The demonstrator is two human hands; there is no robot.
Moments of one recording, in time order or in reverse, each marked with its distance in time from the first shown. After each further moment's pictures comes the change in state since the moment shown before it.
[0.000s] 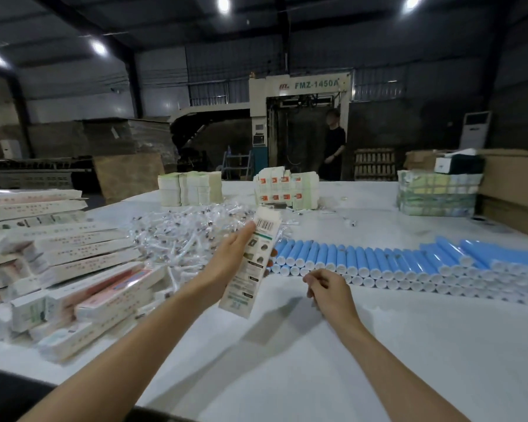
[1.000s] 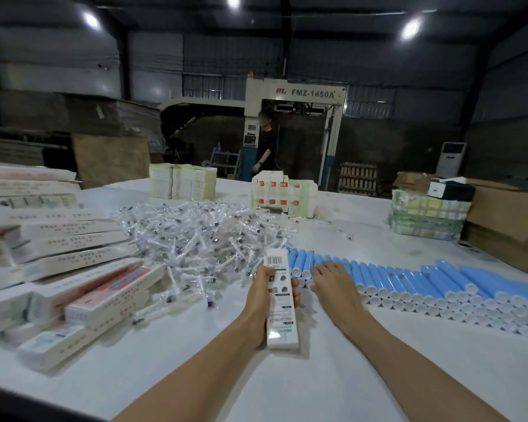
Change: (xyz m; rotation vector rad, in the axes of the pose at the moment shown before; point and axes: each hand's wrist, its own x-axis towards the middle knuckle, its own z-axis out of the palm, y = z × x) left_hand 0.027 -0.078 0.049 -0.848 -0.036 -0.350; right_hand 0.074 0.011 0.007 -1.511 0.001 -0.609
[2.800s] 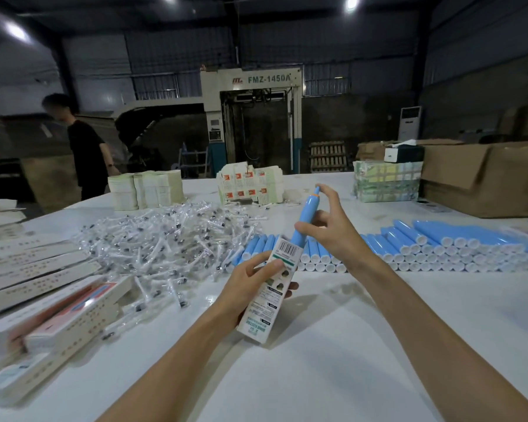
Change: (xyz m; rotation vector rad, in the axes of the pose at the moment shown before) left_hand -0.030 0.005 0.018 0.564 -0.412 0.217; right_hand -0.028 0.054 -0.126 1.530 0.097 0.402
